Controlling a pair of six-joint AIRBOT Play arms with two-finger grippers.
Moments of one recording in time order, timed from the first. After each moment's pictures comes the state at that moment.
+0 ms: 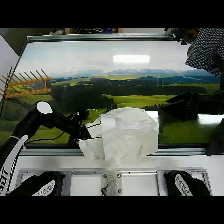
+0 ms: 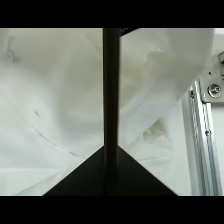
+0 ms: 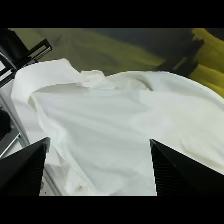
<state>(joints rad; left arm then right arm) -0.15 -1.15 0.78 0.82 -1.44 0.01 -0.37 -0.87 1.06 -0.49 1.62 0.76</state>
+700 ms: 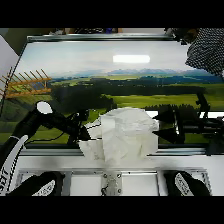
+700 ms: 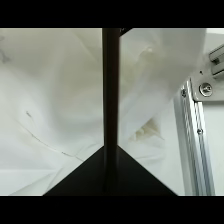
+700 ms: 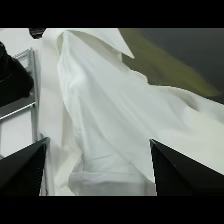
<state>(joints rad) -0.15 -1.15 0.78 0.82 -1.46 0.01 -0.39 -0.91 0.64 -0.31 1.72 0.02</state>
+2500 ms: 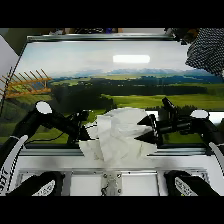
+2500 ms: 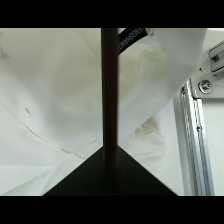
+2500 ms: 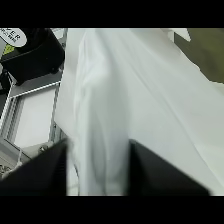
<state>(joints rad) -0.15 -1.15 0.78 0.82 -1.47 0.01 -0.06 -1.07 0.62 -0.30 1.56 -0.08</state>
